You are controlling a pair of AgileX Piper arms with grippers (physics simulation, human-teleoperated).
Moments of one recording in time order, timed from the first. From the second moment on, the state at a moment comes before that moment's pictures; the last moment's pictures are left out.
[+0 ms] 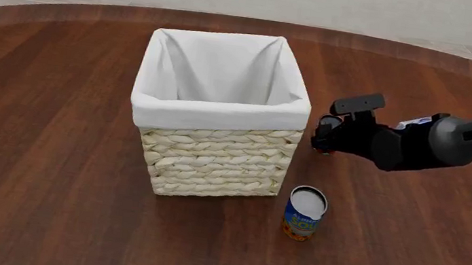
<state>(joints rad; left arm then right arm) 0.00 0.01 0.00 0.00 0.00 0.20 1.98 -0.97 -0.30 -0.16</state>
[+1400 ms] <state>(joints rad) 0.00 0.01 0.00 0.00 0.00 0.28 1.62 -1.19 0.03 -0.26</state>
